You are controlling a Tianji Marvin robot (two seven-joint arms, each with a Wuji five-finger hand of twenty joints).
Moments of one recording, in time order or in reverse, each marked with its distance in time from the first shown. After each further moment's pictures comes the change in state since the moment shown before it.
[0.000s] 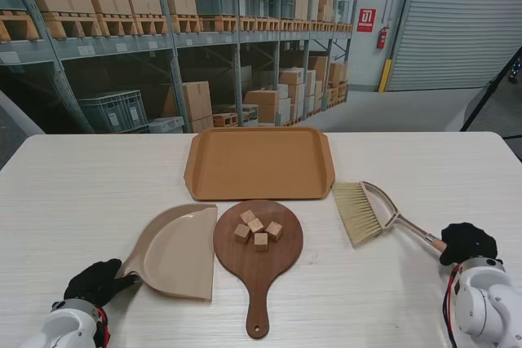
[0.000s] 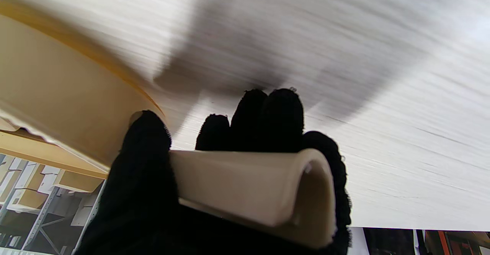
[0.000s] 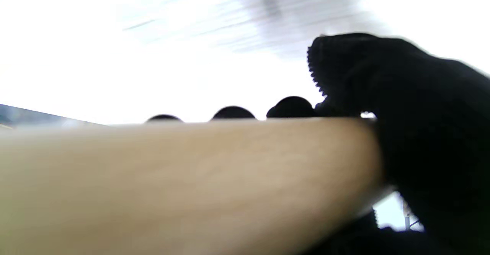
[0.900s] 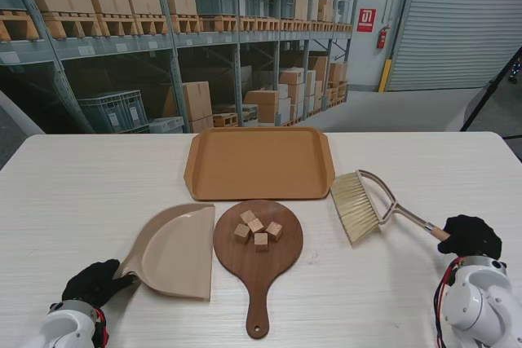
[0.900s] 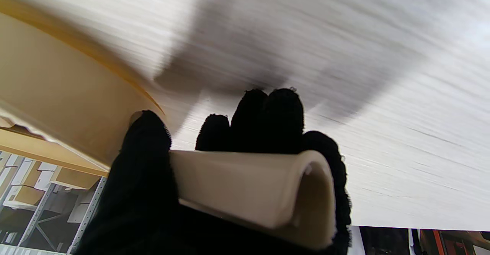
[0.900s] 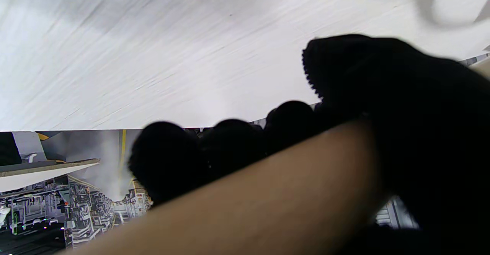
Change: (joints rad) left arm 0.005 -0.004 -0.007 0.003 -0.008 -0.001 0.014; right arm -0.030 -0.063 0.023 -0.091 0.202 0.095 -0.148; left_hand 0.000 0.000 0.000 0.000 0.000 0.000 0.000 0.000 0.000 0.000 0.001 -0.001 0.000 0.000 -0.004 0.000 0.000 0.000 -0.002 0.000; right_hand 0.019 0.000 -0.006 0.038 0.001 0.002 0.004 0.010 0.005 -0.001 0.027 0.002 0.000 -0.001 0.051 0.024 0.018 -0.001 0.025 0.000
